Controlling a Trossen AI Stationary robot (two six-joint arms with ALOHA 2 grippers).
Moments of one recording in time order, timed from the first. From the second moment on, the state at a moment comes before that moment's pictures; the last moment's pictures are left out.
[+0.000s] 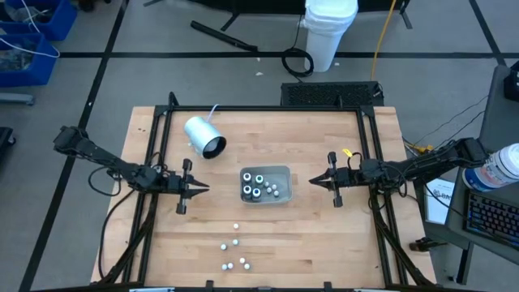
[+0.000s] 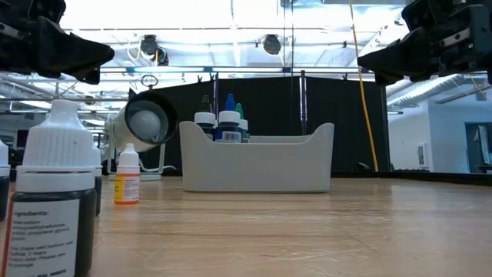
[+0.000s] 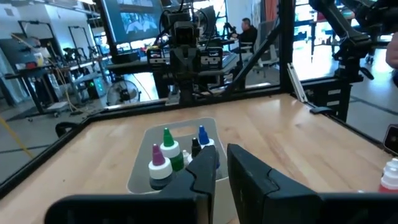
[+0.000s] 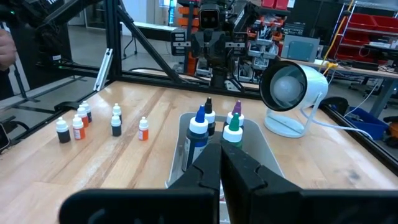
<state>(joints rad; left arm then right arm) -0.42 0.58 0.01 0.59 -0.34 0.12 0.15 0.76 0.12 0.58 0.08 -0.09</state>
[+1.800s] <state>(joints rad) -0.42 0.58 0.01 0.65 -0.34 0.13 0.31 1.36 0.47 0.75 0.08 -0.12</state>
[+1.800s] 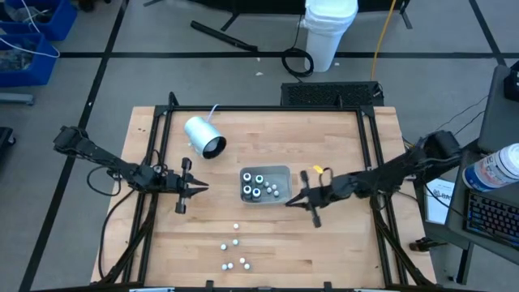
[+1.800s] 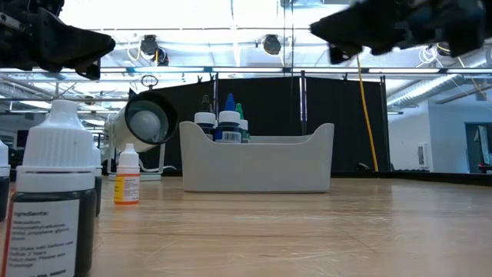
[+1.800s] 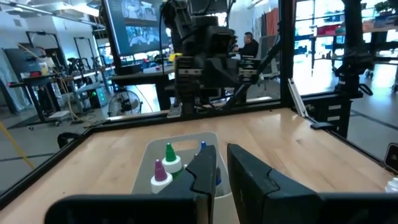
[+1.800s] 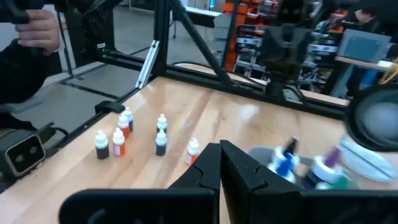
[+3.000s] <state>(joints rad) -0.42 0.58 0.01 0.62 -0.35 0.13 0.27 2.06 1.31 0.42 -0.20 -0.27</state>
